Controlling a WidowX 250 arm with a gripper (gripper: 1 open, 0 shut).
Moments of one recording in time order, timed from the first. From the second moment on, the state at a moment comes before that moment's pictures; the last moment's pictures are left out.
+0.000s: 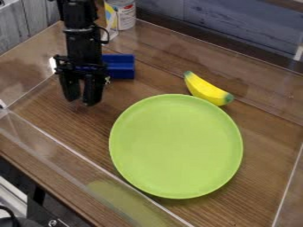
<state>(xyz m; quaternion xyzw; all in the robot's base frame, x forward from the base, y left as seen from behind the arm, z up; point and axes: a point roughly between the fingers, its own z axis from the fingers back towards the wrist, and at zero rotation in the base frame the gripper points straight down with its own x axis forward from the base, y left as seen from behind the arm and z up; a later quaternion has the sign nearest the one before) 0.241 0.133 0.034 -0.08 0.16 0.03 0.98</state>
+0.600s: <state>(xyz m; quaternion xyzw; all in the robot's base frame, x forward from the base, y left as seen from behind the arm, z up) 0.246 0.132 0.041 -0.08 0.15 0.03 0.99</state>
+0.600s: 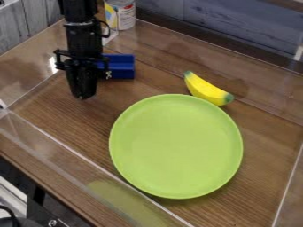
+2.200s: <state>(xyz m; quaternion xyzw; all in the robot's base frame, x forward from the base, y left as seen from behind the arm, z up) 0.255 0.130 0.040 -0.08 0.14 0.02 0.99</state>
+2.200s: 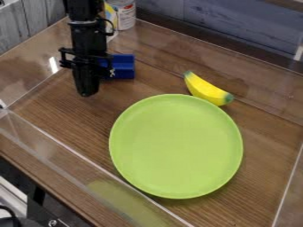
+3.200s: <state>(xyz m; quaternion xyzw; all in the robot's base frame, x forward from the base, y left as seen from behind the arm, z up) 0.256 0.142 0.025 -0.08 0.15 0.02 0.99</state>
